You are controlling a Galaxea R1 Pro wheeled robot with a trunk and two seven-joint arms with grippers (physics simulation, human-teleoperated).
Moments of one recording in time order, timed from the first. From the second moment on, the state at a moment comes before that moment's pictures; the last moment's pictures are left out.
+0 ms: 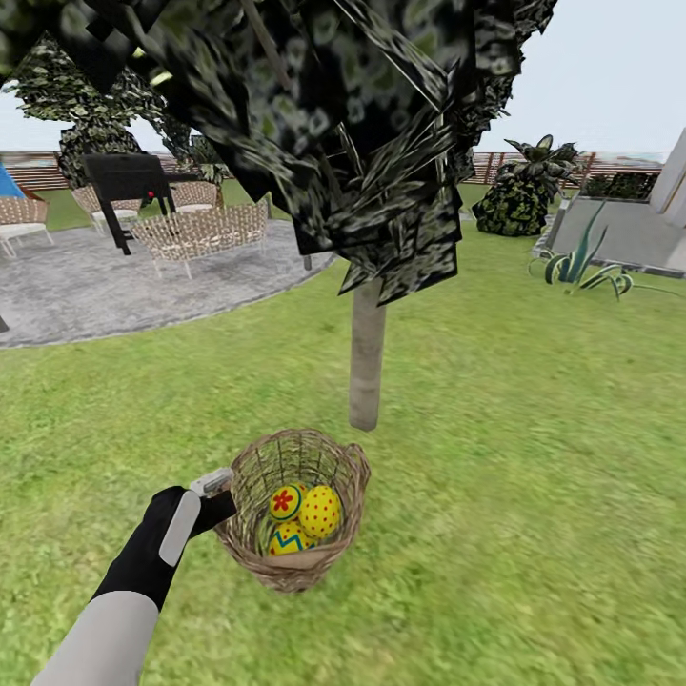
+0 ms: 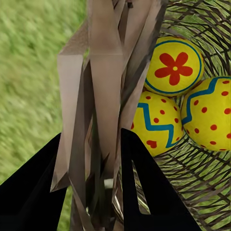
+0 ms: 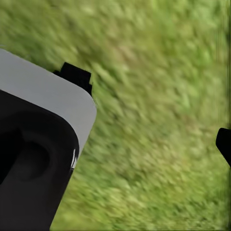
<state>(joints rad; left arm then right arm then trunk) -0.62 -0.01 0.19 -0.90 0.42 0.78 0.30 -0.25 -0.05 0.04 0.06 0.41 -0.11 -0.11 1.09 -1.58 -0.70</state>
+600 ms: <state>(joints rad) -0.62 -0.01 0.19 -0.90 0.42 0.78 0.30 -0.25 -0.05 0.04 0.06 0.42 -0.11 -0.11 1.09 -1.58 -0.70</state>
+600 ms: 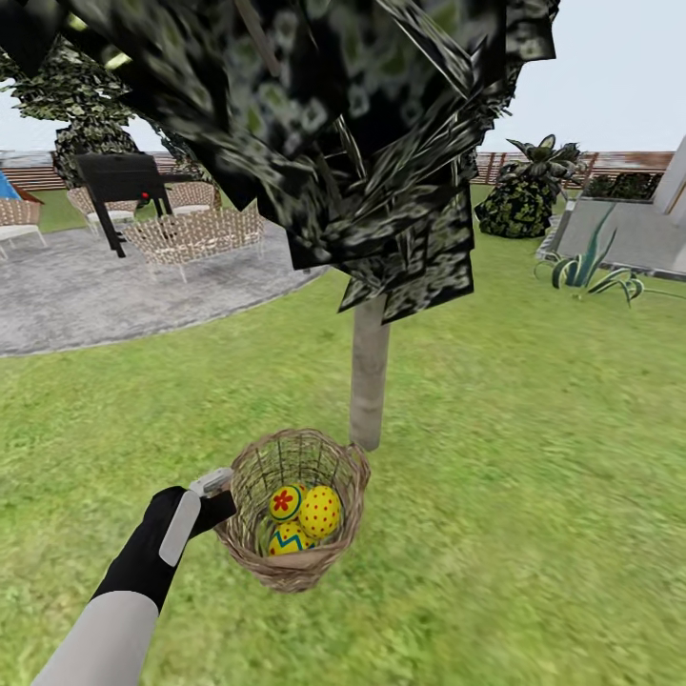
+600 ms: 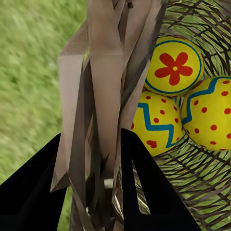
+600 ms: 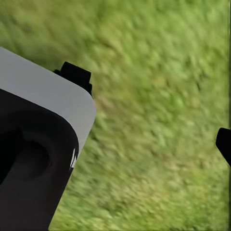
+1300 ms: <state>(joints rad) -0.62 0.00 0.19 -0.90 0.42 0.78 0.30 -0.25 -0.05 0.04 0.06 0.42 -0.11 -0.11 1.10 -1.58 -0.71</state>
